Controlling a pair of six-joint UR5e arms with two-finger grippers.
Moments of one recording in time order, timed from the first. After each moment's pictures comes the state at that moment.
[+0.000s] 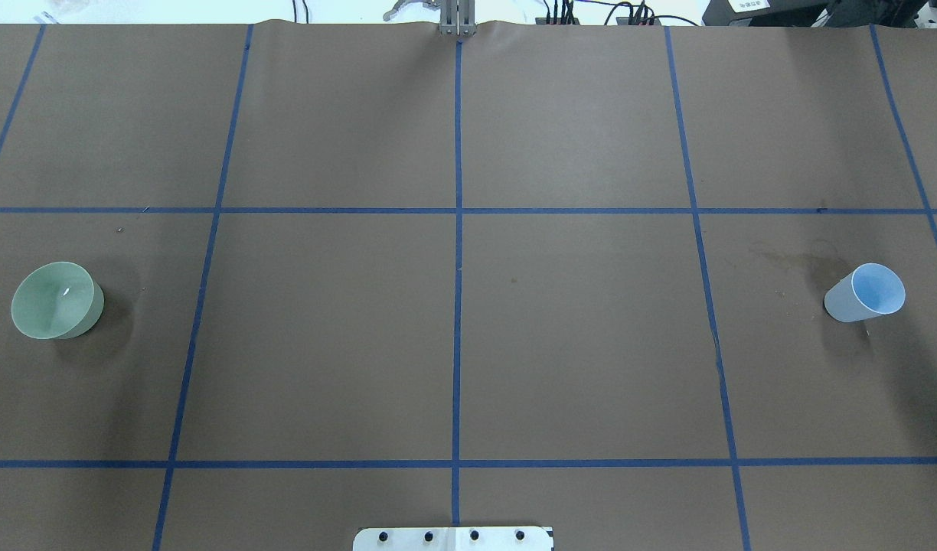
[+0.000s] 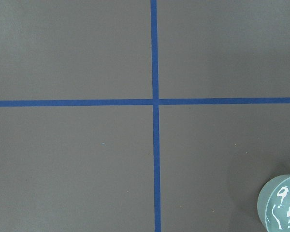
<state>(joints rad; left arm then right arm) -1.57 -1.53 -1.65 -1.62 -2.41 -0.06 1.47 -1.64 1.81 -1.61 2.38 0.12</state>
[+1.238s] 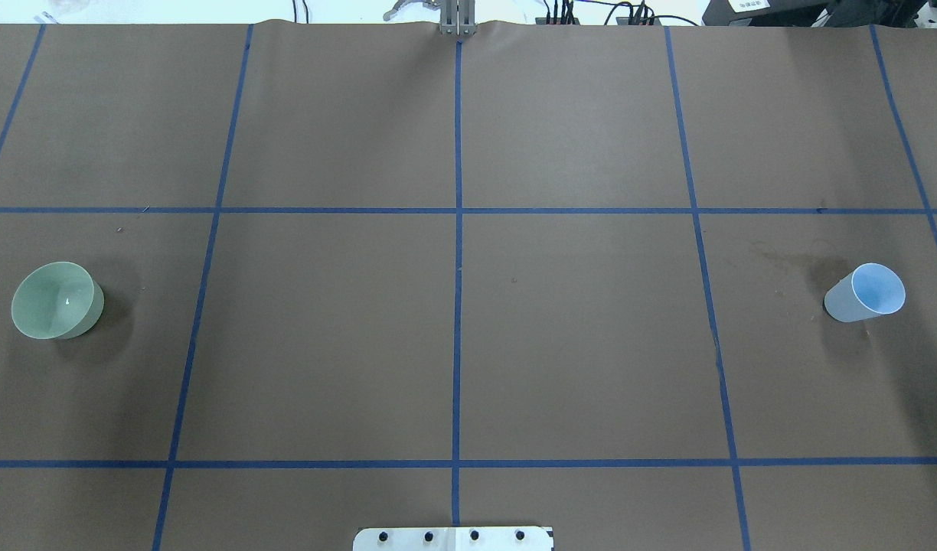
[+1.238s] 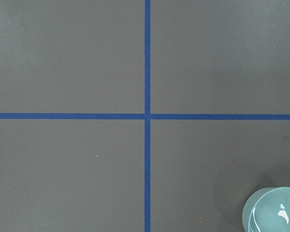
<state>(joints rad) -1.58 -1.55 -1.66 -1.62 -2.42 -0.07 1.49 -1.69 1.78 -1.43 2.43 0.12</state>
